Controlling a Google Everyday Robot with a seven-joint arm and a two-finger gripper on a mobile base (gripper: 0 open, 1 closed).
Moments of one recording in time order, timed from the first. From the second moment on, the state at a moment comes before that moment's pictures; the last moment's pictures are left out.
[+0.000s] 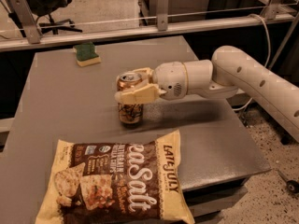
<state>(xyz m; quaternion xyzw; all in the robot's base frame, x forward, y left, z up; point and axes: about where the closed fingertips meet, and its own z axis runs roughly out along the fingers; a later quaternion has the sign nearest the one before) 0.517 0.044 0.904 -0.50 0.54 0.52 0.43</state>
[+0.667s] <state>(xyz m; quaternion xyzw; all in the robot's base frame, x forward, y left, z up) 0.473 0.089 0.906 -0.56 0.49 0.56 0.37</state>
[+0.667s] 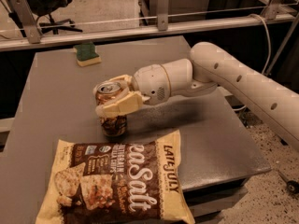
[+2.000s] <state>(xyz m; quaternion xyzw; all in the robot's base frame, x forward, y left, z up) 0.449 0.075 0.919 -0.62 0.44 0.53 0.37</state>
